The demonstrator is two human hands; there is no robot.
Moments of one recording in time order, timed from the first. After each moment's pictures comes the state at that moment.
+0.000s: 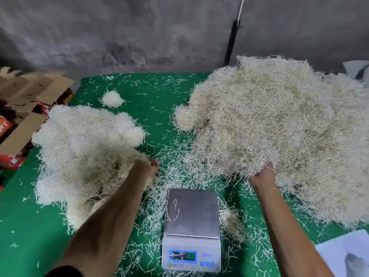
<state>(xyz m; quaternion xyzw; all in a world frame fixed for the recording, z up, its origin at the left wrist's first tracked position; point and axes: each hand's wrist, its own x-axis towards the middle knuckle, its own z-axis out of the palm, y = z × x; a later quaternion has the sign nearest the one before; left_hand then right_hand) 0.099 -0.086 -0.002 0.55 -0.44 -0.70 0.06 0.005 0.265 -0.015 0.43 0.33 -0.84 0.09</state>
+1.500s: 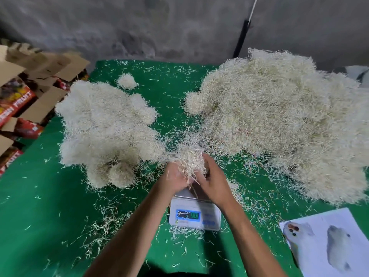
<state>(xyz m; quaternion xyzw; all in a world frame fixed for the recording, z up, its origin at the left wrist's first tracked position) 0.234 0.018 -0.002 0.41 -0.61 -0.67 -0.13 0.202 0.179 -0.003 -0.23 0.87 -0.43 0.09</state>
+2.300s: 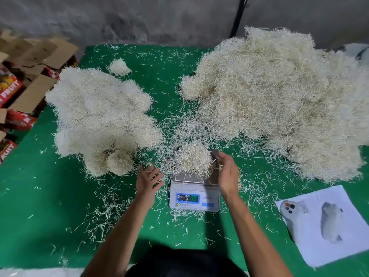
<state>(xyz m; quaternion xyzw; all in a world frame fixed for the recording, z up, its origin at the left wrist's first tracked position) 0.303 -0.025 -0.058 0.45 -0.34 -0.83 0.03 0.214 0.204 -0.048 0.03 0.80 -0.59 0.05</state>
